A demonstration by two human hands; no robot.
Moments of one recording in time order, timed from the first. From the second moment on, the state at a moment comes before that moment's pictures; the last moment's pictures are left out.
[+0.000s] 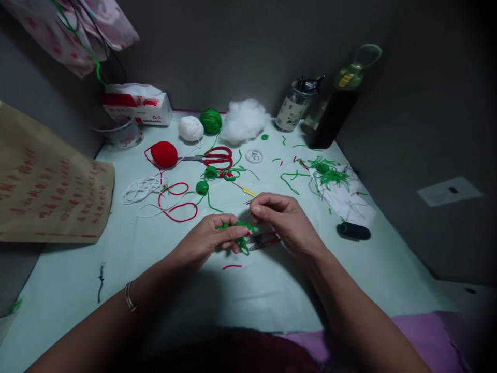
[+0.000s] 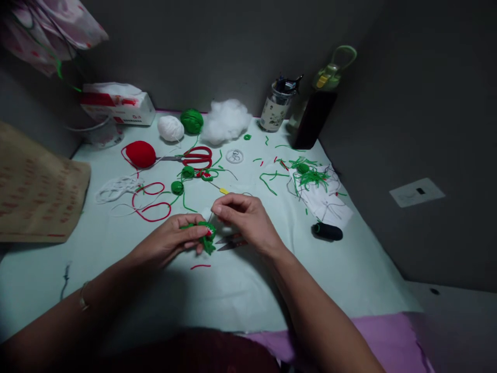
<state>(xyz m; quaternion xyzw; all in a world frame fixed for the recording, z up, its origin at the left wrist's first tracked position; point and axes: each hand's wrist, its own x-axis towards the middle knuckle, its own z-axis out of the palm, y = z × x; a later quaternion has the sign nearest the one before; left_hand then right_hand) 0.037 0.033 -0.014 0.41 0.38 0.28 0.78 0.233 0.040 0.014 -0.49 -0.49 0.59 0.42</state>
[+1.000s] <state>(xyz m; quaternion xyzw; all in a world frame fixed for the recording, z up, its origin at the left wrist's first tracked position) 0.038 0.034 -0.019 0.40 0.34 0.25 0.81 0.229 0.041 0.014 -0.37 -0.36 0.77 0.37</state>
